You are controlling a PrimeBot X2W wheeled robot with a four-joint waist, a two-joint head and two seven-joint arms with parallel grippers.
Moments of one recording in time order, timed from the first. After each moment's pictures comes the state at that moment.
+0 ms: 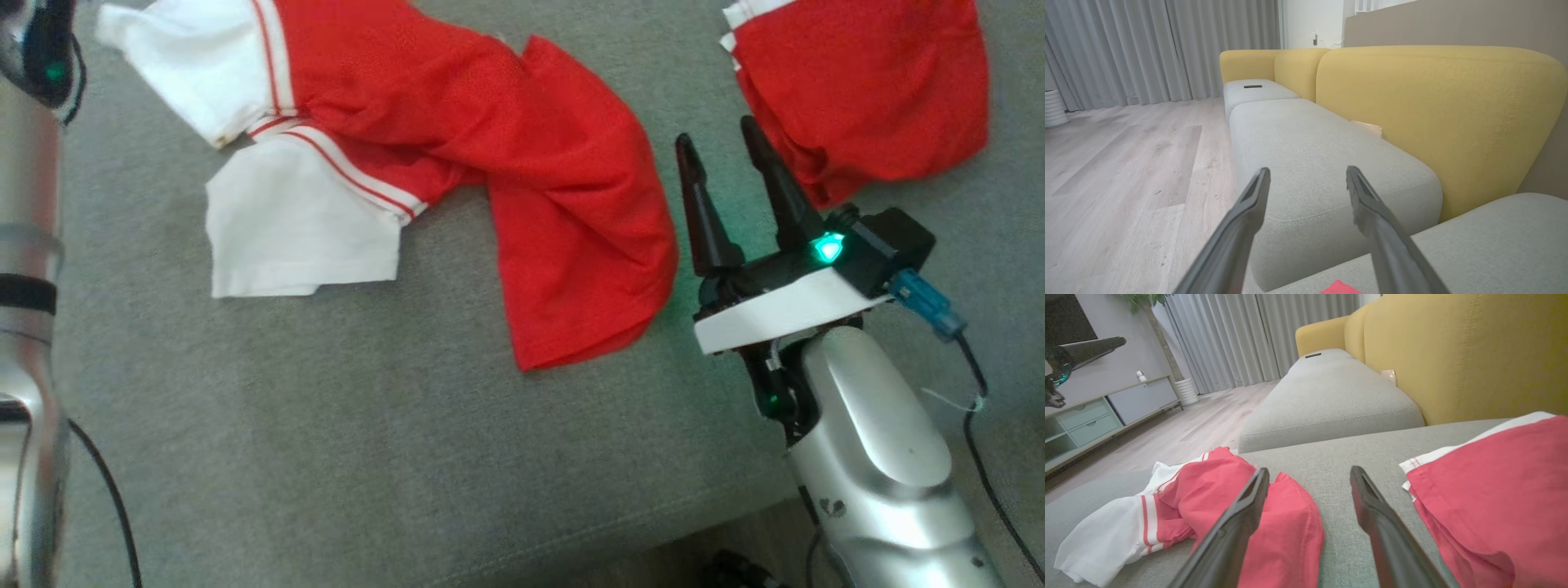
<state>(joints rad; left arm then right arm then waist) -1.21 0.30 -0.27 0.88 -0.28 -0.12 -0.18 -0.46 -0.05 0.29 0.35 0.31 0.13 -0.25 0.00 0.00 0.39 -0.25</state>
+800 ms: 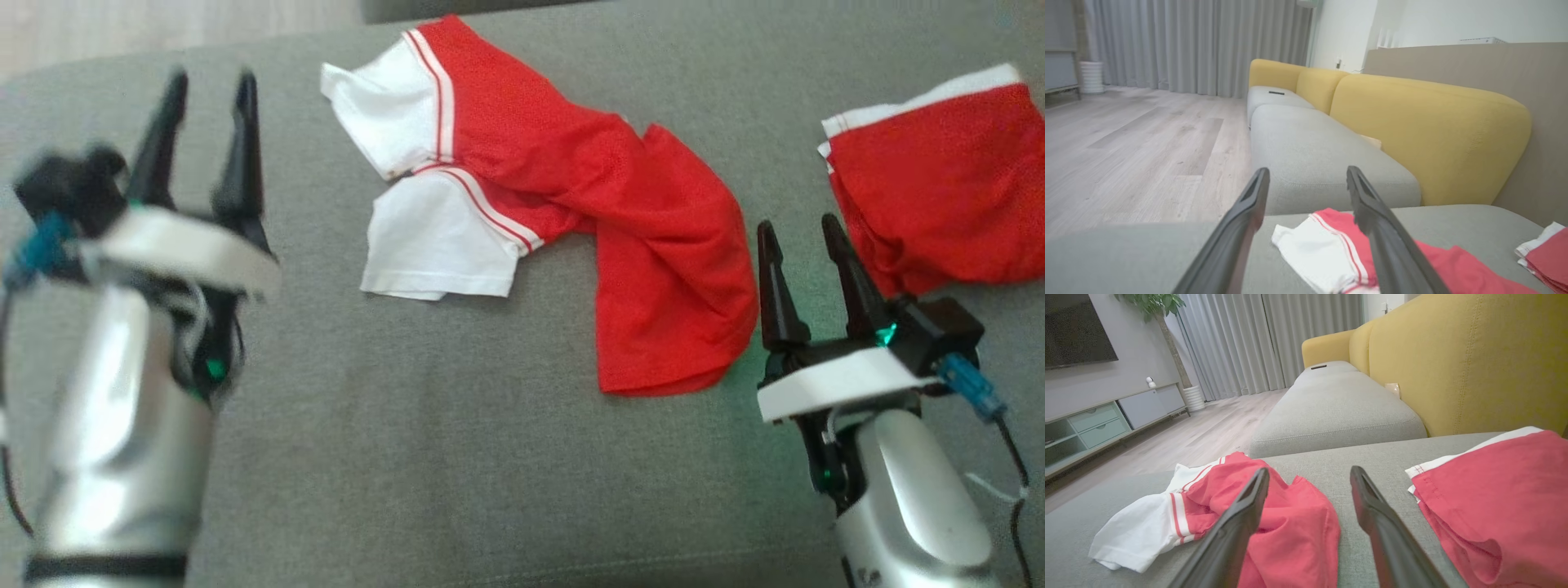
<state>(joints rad) -0.61 0.23 -0.22 0.49 -0.43 -0.11 -0.26 -0.29 -0.05 0.11 0.36 0.21 0.13 -0.25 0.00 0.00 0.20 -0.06</state>
